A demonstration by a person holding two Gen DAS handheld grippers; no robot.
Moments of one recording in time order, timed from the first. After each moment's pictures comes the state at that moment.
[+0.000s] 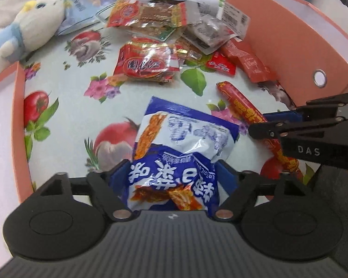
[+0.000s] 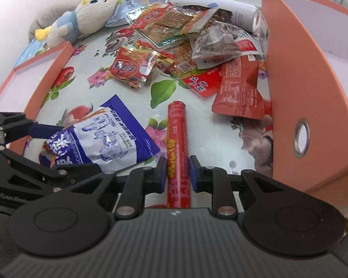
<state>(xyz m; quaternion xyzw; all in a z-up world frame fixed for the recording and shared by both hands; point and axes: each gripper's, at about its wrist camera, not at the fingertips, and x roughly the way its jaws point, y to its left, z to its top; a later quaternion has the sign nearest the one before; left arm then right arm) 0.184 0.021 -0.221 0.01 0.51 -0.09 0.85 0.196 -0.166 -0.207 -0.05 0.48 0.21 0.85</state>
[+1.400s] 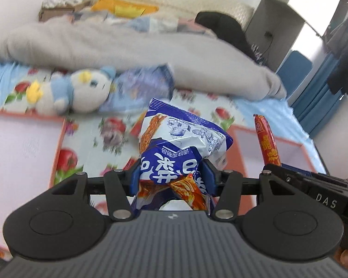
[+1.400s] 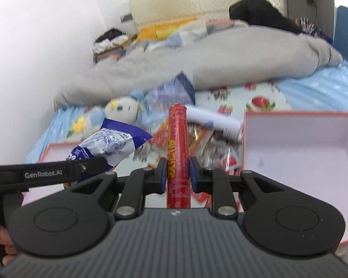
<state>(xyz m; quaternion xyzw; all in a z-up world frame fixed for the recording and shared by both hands) 0.183 0.008 -0.014 -0.17 0.36 0.02 0.92 0.203 -0.215 -0.004 0.02 0.34 0.23 0.91</state>
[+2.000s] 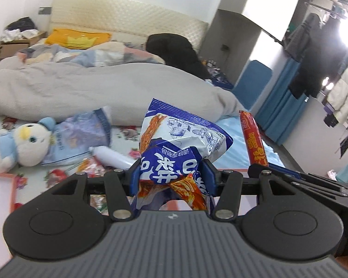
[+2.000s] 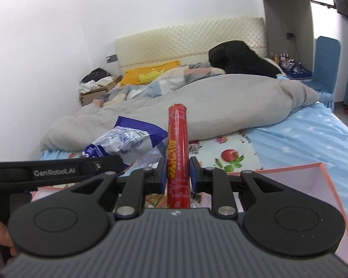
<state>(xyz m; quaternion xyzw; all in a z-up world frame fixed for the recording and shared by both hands) 0.249 -0.082 0.064 -0.14 0.30 -0.07 0.94 0.233 -0.279 0.057 0.04 0.26 0.19 0.95</state>
